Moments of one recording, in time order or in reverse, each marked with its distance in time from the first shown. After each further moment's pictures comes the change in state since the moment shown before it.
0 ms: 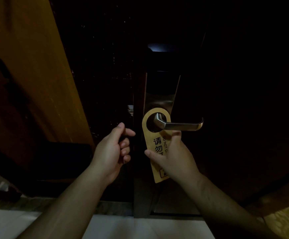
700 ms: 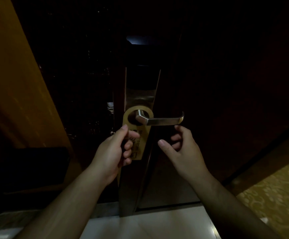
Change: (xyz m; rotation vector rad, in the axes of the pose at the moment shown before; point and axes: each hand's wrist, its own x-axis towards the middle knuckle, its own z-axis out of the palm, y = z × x) left_hand 0.006 -0.017 0.025 0.093 -0.214 -0.052; right_hand -0.029 0.026 -0.043 0.141 0.202 0.060
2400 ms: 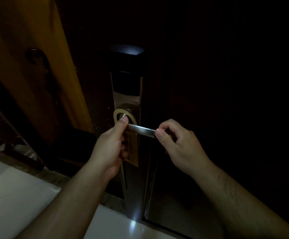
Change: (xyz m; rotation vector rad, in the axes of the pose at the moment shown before) left_hand 0.004 0.012 0.101 -0.113 0.569 0.108; right_hand 0.091 0.005 -0.064 0.105 -0.505 -0.508
